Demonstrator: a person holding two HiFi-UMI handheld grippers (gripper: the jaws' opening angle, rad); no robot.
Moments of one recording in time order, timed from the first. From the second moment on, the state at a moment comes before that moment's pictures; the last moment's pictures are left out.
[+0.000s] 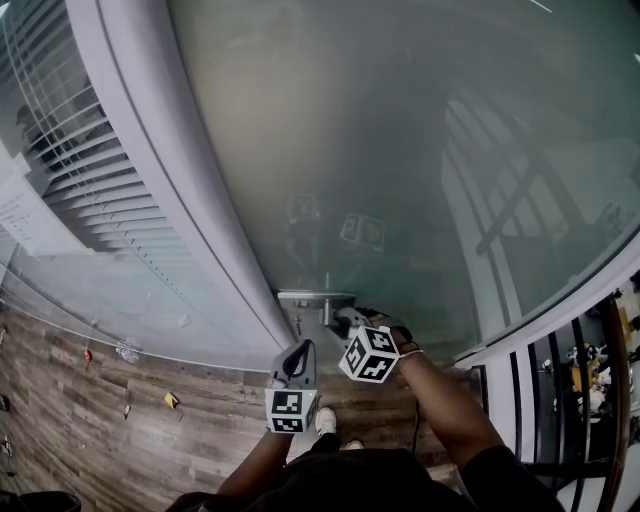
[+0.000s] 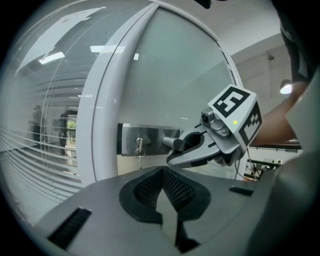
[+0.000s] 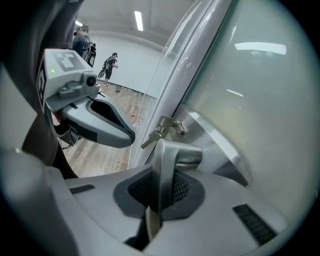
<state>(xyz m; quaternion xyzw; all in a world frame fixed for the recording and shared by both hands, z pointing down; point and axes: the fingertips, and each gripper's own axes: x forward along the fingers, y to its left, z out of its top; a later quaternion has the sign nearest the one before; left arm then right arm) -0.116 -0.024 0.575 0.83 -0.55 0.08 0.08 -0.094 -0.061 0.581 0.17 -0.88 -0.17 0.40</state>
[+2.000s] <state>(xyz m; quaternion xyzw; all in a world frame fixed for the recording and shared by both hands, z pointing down) -0.071 -0.217 0.548 0.85 -0.52 0.06 0.06 -0.060 -0.361 0.582 0.31 -0.88 -0.04 0.37</state>
